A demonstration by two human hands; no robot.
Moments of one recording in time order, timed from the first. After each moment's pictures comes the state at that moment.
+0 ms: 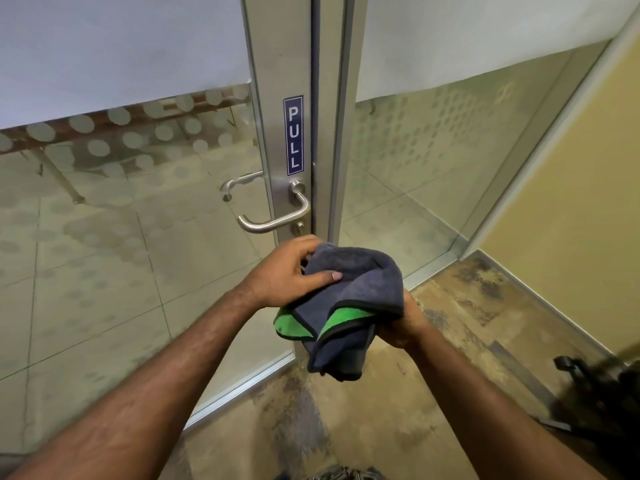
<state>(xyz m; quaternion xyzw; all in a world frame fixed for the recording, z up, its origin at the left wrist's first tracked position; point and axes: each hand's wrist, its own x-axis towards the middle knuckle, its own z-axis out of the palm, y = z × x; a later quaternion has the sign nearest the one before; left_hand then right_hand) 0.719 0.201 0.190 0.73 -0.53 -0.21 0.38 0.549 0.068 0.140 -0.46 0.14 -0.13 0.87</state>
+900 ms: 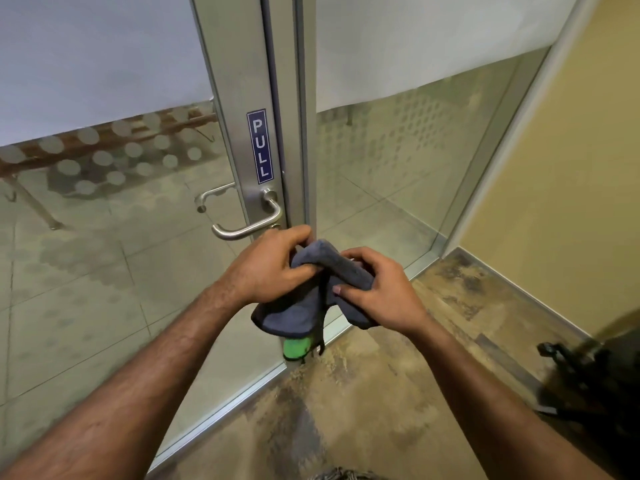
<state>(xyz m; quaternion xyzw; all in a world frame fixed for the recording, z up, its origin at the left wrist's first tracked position) 0.693 0.192 0.226 0.75 -0.59 -0.08 0.31 0.524 0.052 0.173 -0.83 0.21 -0.24 0.46</state>
